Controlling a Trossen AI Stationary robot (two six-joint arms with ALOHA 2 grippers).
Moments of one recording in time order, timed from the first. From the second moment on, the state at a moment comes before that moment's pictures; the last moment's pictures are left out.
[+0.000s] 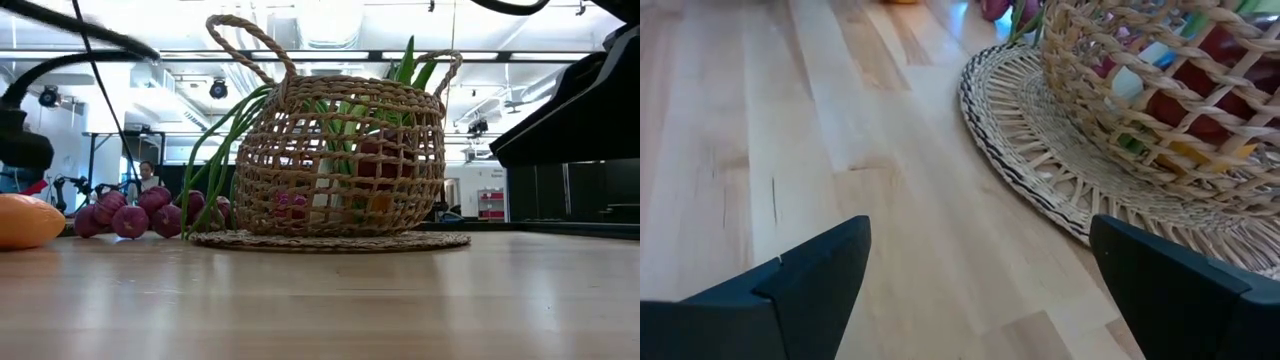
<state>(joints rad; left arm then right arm) -0.75 1.76 1.03 -0.97 0.10 -0.54 0.83 1.84 0.90 -0.17 1.08 0.83</state>
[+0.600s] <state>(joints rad) -0.74 1.53 1.49 -1.11 -0.44 -0.51 0.85 1.83 0.90 -0.18 1.08 0.81</state>
